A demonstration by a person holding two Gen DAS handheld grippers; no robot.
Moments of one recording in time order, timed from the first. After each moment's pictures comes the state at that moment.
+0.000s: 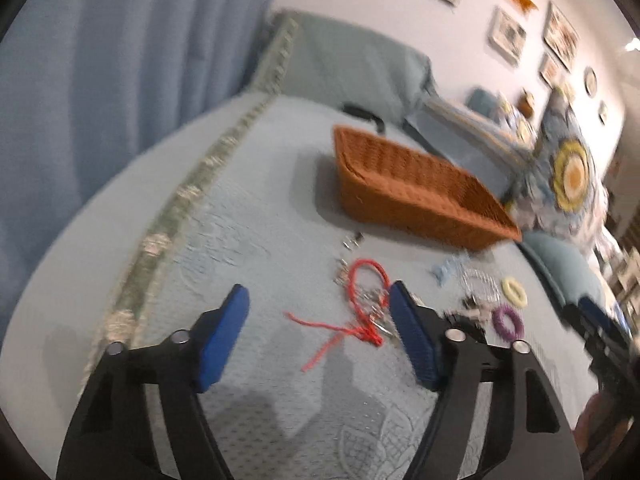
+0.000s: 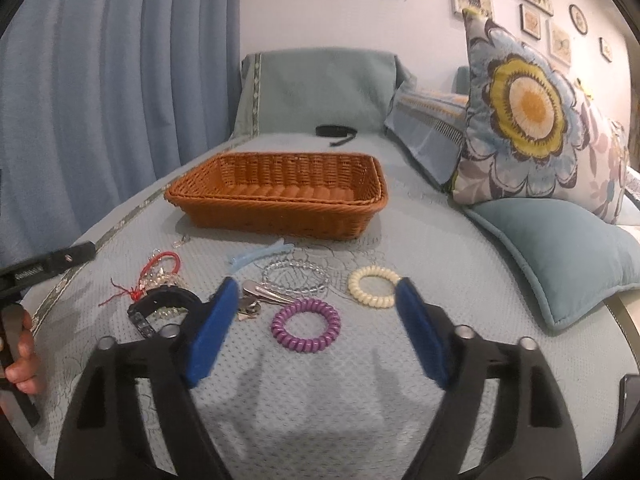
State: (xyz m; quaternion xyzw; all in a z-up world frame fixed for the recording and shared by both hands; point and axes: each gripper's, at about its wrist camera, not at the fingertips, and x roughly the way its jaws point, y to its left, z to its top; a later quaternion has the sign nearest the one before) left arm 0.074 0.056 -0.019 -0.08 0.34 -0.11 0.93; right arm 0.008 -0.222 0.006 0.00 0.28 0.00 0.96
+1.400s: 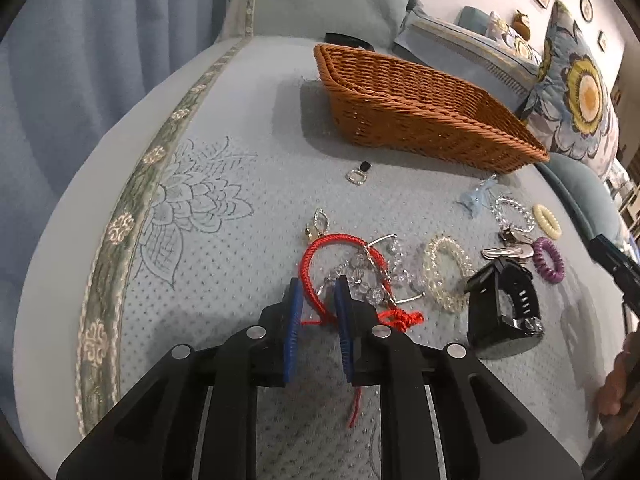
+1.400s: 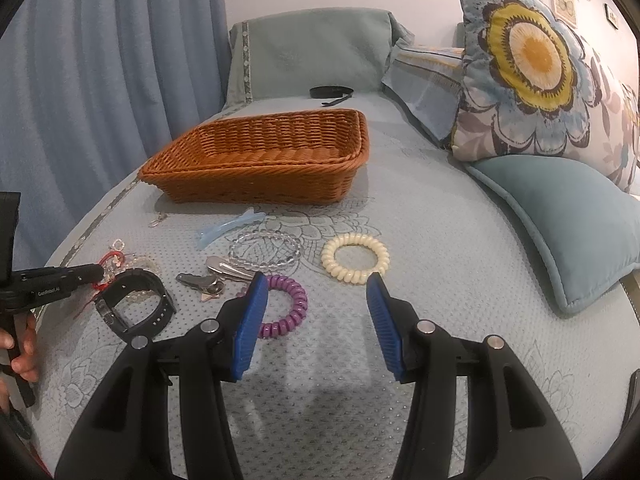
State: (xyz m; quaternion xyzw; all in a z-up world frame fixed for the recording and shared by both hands) left arm 0.112 0.047 -0.049 0.00 0.44 -0.12 0.89; right arm 0.031 -0.252 -0.014 0.02 0.34 0.00 0.94
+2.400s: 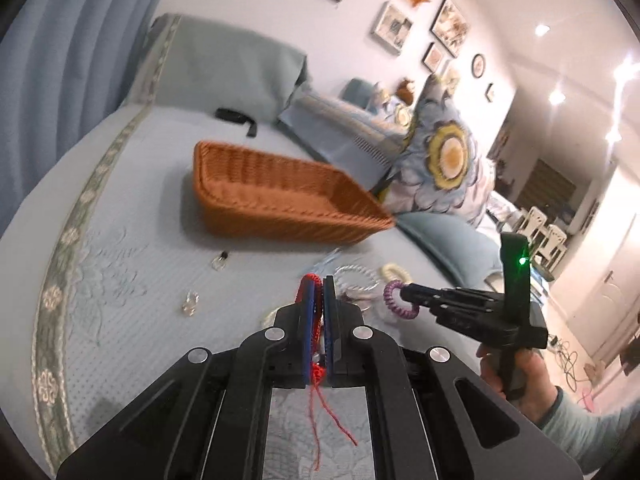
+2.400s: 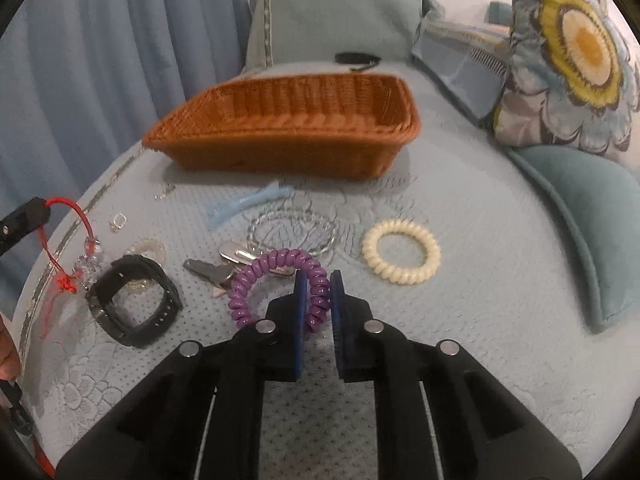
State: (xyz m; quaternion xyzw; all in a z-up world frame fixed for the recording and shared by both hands) left arm 0.065 0.044 0.013 -0.10 0.29 -0.33 0.89; right arm 0.059 -0.236 -0.026 0.00 0.39 0.05 0.92
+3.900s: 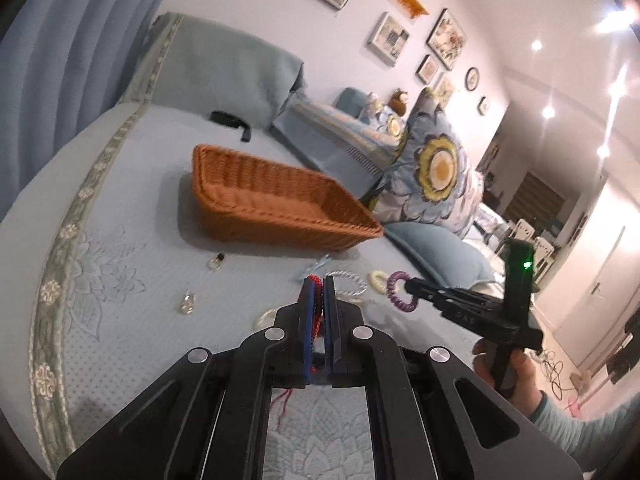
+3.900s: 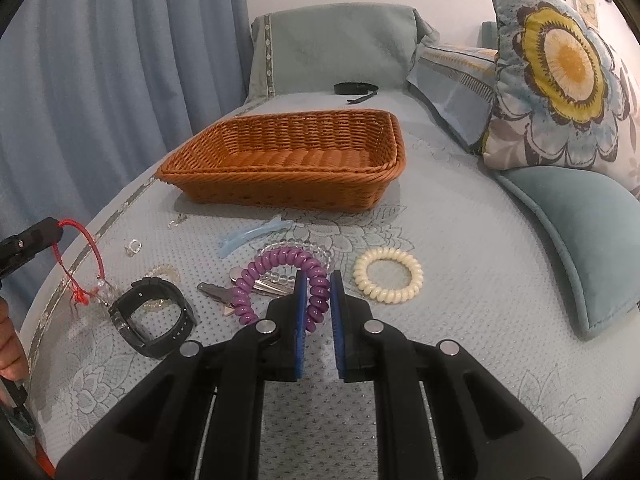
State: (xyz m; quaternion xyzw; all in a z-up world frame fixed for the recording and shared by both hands) left arm 0.060 0.054 0.019 -0.13 0.28 -0.35 0.88; right arm 0.048 -0.241 -0.008 0.03 0.34 0.05 0.94
